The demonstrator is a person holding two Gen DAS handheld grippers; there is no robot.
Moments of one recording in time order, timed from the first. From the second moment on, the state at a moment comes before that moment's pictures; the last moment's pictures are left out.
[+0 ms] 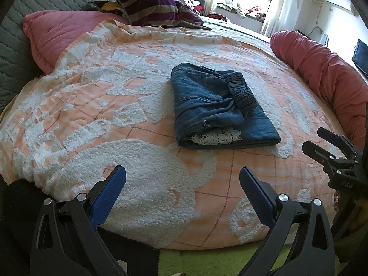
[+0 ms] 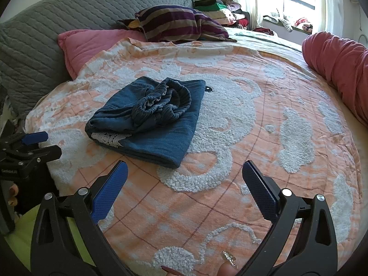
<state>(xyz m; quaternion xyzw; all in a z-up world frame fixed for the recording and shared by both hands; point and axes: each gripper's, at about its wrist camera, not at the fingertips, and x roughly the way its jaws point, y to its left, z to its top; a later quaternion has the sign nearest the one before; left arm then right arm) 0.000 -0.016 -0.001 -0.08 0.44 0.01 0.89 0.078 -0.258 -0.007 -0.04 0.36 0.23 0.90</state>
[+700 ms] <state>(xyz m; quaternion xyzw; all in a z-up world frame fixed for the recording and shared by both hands) 0.001 -0.014 -0.003 -0.07 0.44 0.02 0.89 0.083 -0.262 -0.010 -0.05 0.37 0.22 0.90</state>
